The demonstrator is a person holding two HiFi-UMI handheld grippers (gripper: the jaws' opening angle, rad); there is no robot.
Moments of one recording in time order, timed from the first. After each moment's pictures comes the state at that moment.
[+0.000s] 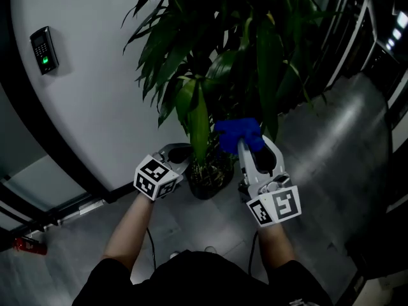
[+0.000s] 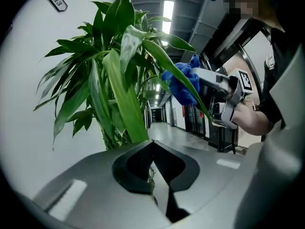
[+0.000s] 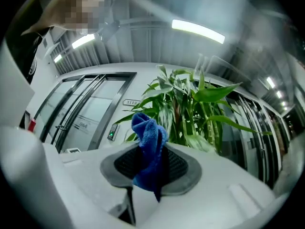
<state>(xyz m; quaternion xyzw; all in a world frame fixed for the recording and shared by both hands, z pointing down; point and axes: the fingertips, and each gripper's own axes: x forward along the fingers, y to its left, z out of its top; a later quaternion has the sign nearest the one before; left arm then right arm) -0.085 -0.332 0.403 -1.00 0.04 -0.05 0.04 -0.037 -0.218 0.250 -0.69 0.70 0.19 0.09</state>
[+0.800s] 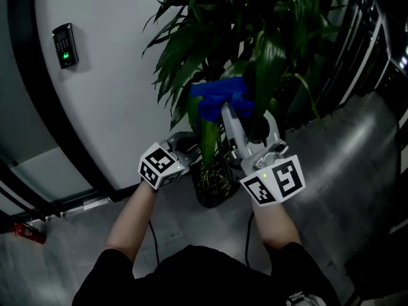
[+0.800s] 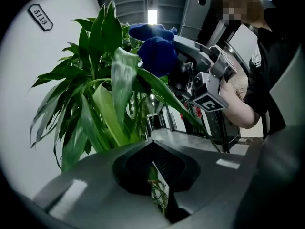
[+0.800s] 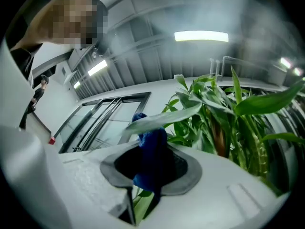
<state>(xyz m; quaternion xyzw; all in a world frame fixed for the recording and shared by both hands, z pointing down) -0.082 -0.336 0.341 -0.99 0.03 0.01 0.13 -0.098 -0.256 0.147 -0.56 0.77 0.26 0.17</state>
